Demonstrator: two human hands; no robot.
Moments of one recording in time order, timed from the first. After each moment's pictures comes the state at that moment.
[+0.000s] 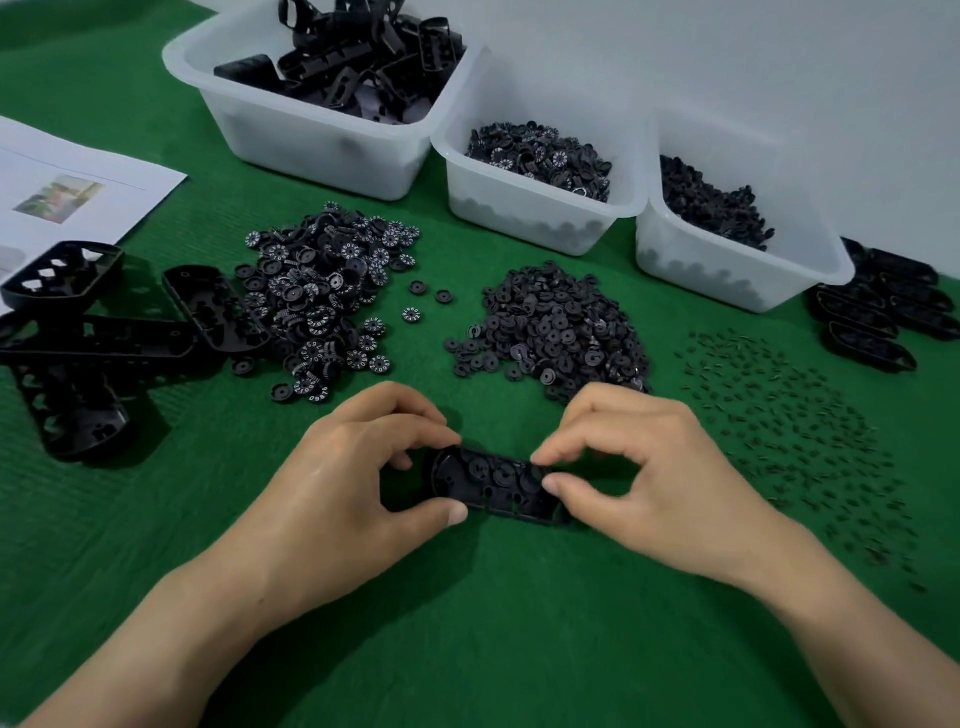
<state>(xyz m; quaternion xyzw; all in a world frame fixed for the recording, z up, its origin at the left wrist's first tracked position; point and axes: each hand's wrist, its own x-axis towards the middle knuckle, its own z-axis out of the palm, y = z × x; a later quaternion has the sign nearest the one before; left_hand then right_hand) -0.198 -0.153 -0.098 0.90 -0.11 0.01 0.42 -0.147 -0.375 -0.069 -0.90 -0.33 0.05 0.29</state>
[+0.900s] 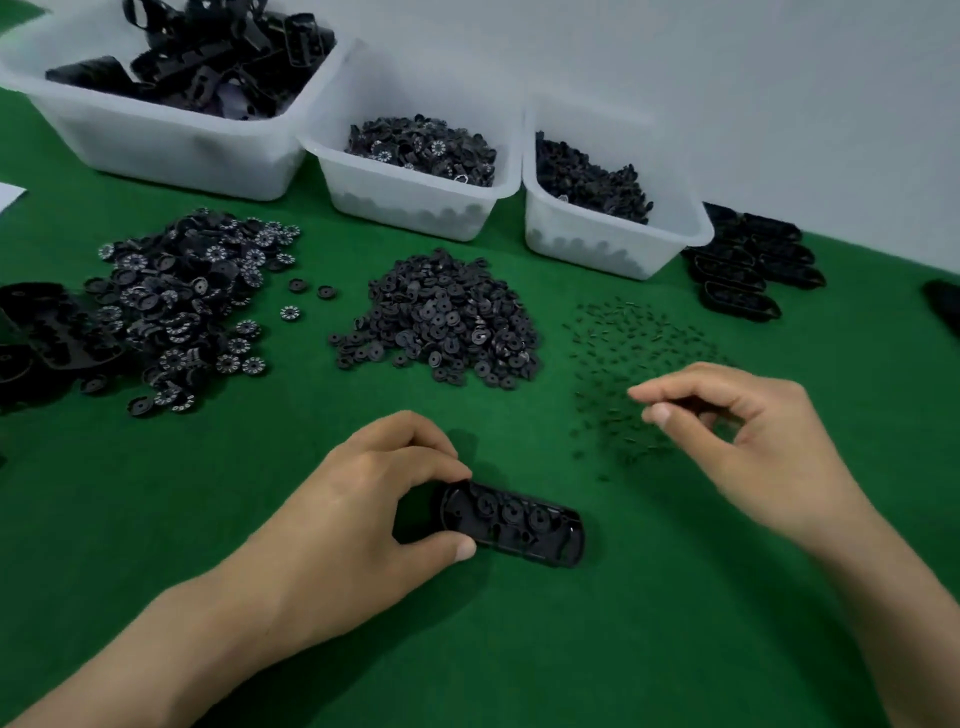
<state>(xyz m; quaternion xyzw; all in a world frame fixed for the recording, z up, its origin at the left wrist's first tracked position) -0.197 -0.212 -0.097 0.89 -0.22 -0.05 0.39 -0.170 -0.479 -0.053 -0.92 -0.12 -0.06 0.36</state>
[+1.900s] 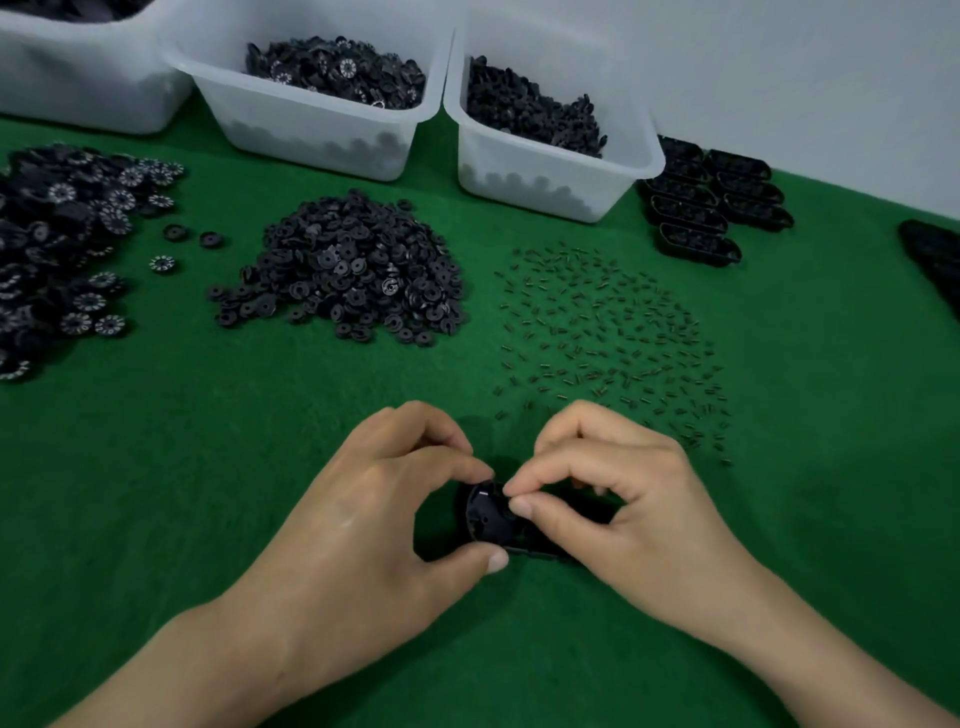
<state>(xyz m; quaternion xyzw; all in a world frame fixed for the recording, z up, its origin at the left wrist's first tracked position) -0.212 -0.281 -0.102 0.89 -0.22 -0.05 0.40 -0.210 -0.474 -0.084 -0.89 -0.22 0.00 0.40</state>
